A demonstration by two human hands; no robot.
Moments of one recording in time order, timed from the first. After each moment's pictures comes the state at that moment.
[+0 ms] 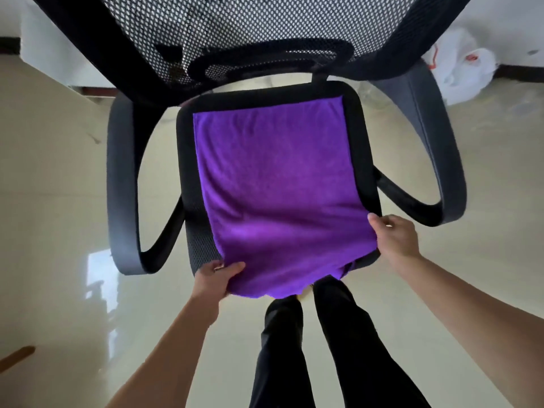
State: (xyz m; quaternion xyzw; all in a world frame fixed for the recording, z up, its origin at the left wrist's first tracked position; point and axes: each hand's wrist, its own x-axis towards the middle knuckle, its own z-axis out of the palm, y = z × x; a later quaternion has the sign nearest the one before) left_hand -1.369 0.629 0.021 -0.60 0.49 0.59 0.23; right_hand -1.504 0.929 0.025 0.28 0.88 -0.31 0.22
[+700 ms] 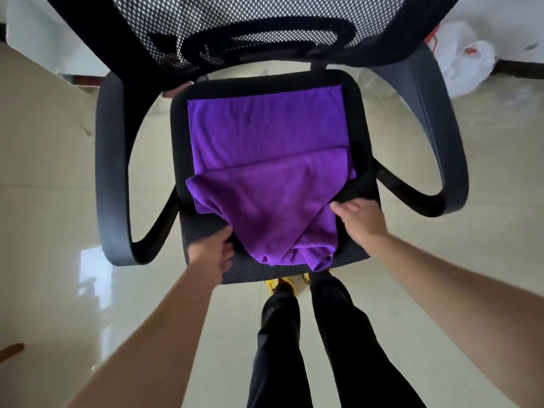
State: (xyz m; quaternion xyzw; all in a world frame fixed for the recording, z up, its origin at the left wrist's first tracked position) left_hand -1.407 0.623 -0.001 -0.65 0.44 0.58 0.22; right_hand -1.509 0.885 0.016 0.19 0.89 -0.30 0.31
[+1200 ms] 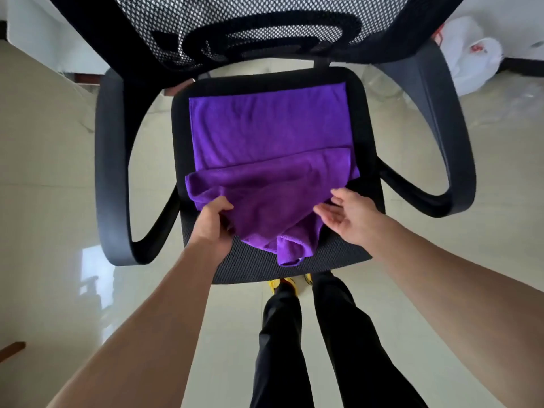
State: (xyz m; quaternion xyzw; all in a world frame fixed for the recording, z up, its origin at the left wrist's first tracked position) left_hand -1.449 0.623 0.015 -0.52 0.33 0.78 0.13; right_hand -1.531 0.844 0.024 0.53 0.52 -0.58 0.33
